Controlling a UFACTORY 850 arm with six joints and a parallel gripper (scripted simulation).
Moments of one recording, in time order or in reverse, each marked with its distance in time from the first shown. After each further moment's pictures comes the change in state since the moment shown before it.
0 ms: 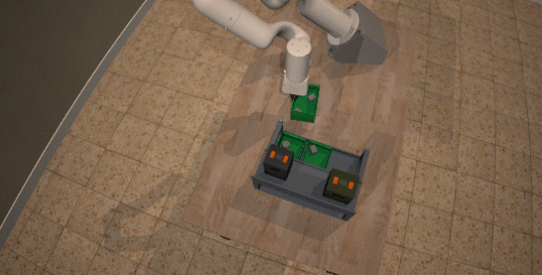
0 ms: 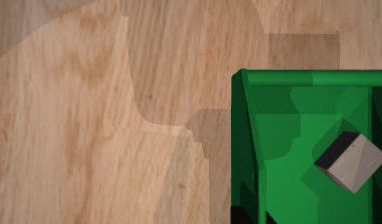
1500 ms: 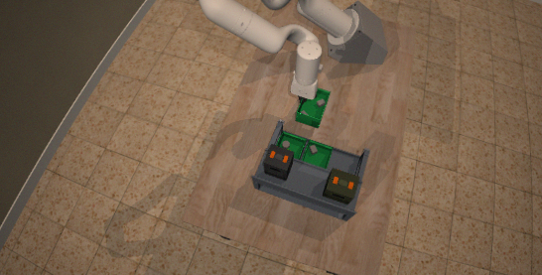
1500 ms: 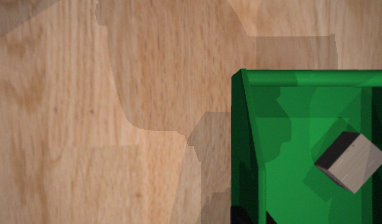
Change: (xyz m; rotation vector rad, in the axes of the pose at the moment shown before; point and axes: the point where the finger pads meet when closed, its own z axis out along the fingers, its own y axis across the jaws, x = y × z) arm -0.005 0.036 0.001 0.000 0.000 0.170
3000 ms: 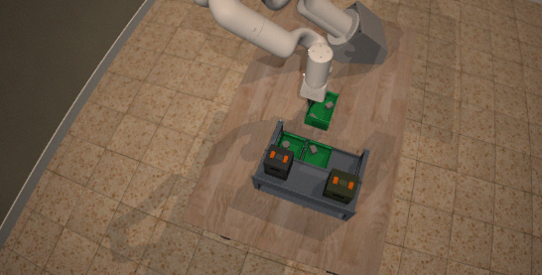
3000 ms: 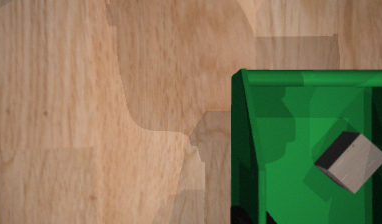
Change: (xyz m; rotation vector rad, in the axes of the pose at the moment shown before) arm 0.002 0.038 0.001 0.000 0.000 0.000
